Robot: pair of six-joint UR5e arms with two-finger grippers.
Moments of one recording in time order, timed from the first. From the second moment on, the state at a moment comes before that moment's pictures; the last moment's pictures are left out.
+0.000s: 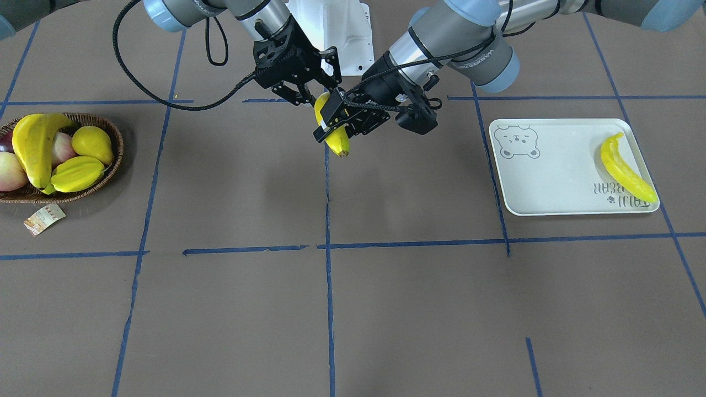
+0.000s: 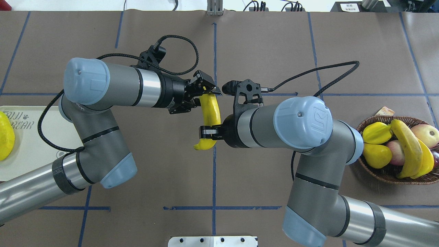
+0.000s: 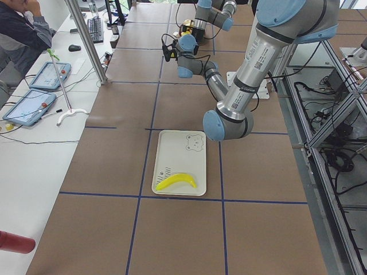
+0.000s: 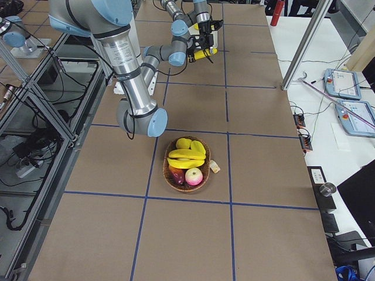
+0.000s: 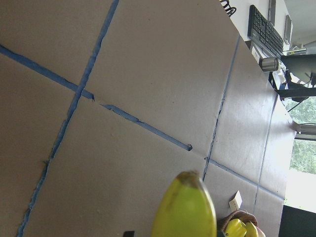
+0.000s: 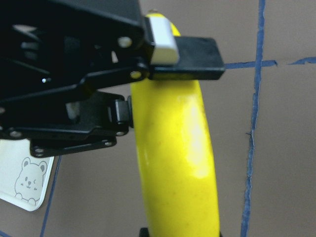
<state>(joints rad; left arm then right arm) -0.61 -2.17 -1.70 -2.43 -1.90 -1.86 0.43 -1.01 1.93 -1.20 1.76 1.29</state>
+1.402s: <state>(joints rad) -0.62 -2.16 -1.70 -2.43 -1.90 -1.87 0.45 -1.01 1.94 -1.19 1.76 1.31</state>
